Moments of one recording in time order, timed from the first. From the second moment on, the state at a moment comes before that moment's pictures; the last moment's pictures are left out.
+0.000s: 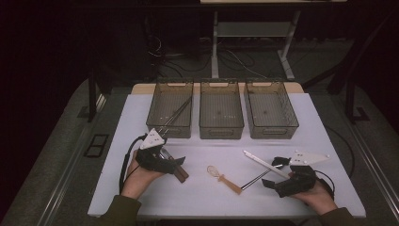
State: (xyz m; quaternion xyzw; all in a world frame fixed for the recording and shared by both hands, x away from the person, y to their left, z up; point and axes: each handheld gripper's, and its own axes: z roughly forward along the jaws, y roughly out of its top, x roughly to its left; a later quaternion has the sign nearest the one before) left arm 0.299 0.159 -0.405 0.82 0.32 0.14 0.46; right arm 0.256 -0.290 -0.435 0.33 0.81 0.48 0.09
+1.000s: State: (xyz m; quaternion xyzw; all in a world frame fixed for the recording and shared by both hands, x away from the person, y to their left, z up) left arm 0.276 0.159 -0.435 0.83 0.30 0.11 0.46; right arm 0.263 -0.300 -0.426 0.34 0.82 0.45 0.09
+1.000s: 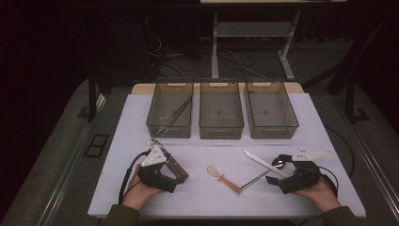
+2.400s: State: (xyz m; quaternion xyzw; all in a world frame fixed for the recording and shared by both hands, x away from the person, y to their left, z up) left arm 0.276 0.156 -0.435 0.84 0.28 0.10 0.45; right arm 0.271 -0.352 -0.428 0.35 0.85 0.39 0.07
